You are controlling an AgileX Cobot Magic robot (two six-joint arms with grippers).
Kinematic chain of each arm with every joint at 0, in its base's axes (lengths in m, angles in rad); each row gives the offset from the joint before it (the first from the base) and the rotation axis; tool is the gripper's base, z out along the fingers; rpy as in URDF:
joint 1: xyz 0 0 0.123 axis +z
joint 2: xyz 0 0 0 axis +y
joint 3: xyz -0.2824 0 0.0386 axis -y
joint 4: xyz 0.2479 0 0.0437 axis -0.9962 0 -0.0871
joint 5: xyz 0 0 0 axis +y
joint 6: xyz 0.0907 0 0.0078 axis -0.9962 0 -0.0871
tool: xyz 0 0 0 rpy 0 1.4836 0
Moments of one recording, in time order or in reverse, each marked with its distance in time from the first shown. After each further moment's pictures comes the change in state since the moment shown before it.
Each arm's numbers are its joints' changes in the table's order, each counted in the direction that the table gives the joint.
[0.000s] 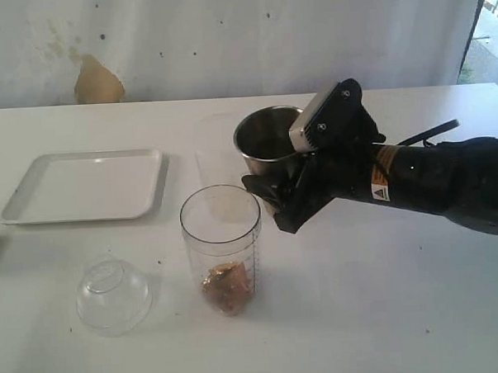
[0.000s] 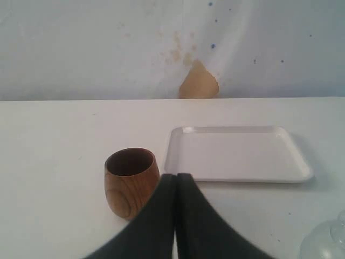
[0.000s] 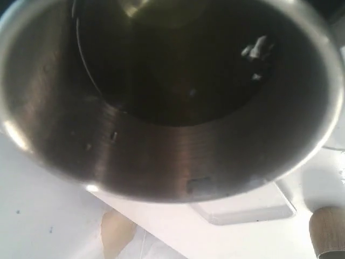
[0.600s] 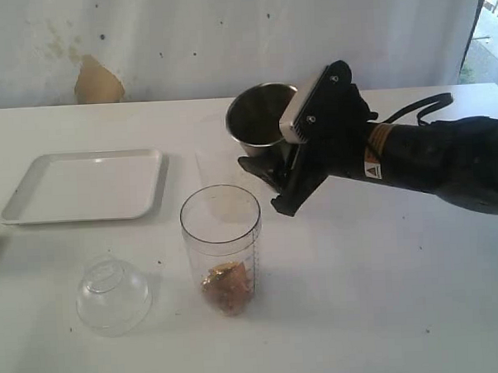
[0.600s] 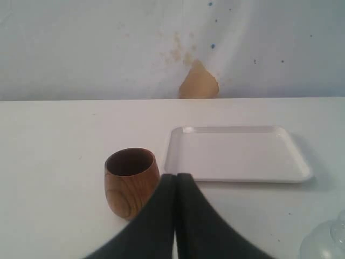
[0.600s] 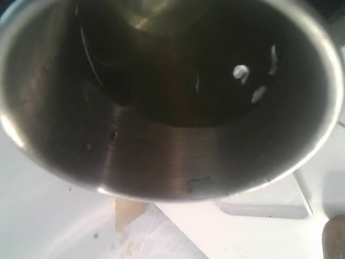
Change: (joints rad) left arm 0.000 0.000 0.000 0.000 0.000 0.000; right arm 0.000 0.004 0.073 0.000 0.013 0.147
